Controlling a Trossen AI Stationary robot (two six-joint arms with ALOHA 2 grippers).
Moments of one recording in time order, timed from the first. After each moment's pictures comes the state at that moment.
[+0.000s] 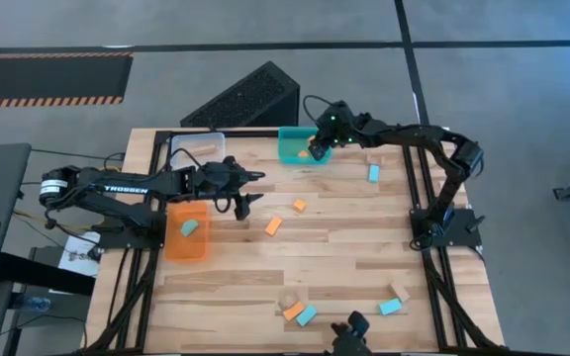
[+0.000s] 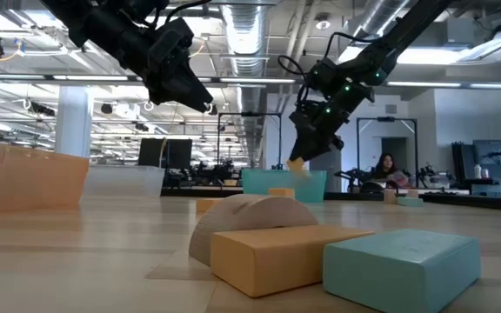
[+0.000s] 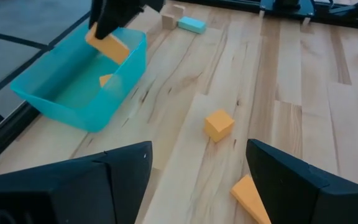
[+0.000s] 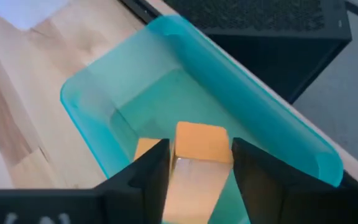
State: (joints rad) left arm 0.17 1.21 0.68 -0.01 -0.13 -0.09; right arm -0.69 1.77 1.11 -0.09 -0.08 0.07
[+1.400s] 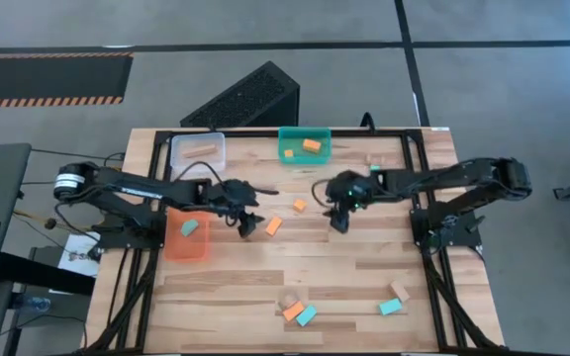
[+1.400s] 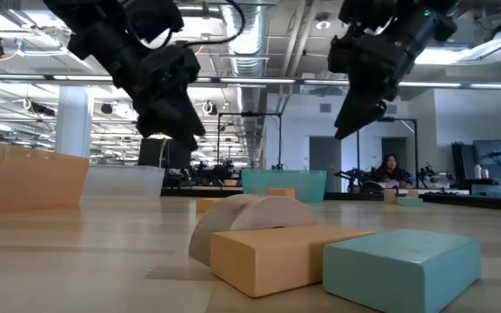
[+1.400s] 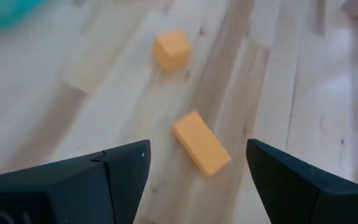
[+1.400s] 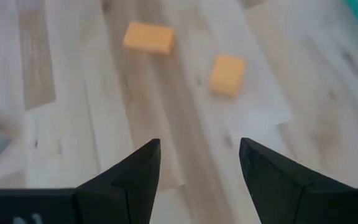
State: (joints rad) left arm 0.08 1.37 0.69 -0.08 -0.03 -0.38; right arm -0.09 1.33 0.83 -0.37 0.00 0.27
